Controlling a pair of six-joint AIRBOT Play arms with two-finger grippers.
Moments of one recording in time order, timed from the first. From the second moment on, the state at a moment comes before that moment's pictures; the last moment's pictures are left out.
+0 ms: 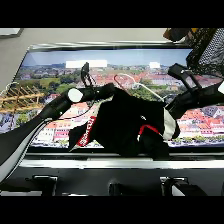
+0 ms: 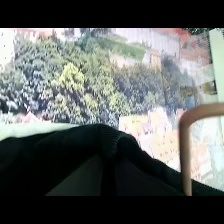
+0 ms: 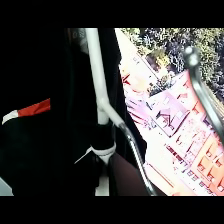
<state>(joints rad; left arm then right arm) -0.55 -1.57 1.37 0.83 -0.45 -1.70 -0.03 -1.06 1.30 -1.25 1.46 0.74</state>
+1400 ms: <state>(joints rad) -0.48 -1.58 1.54 0.84 -0.47 -1.50 0.09 -1.19 1.30 -1.34 1.39 0.75</state>
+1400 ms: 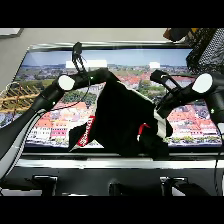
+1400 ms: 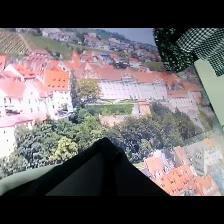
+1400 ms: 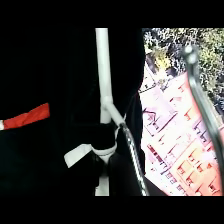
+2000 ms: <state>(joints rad) -0.57 -1.58 1.64 0.85 -0.66 -1.37 0.14 -1.23 1.31 -1.33 1.18 0.75</state>
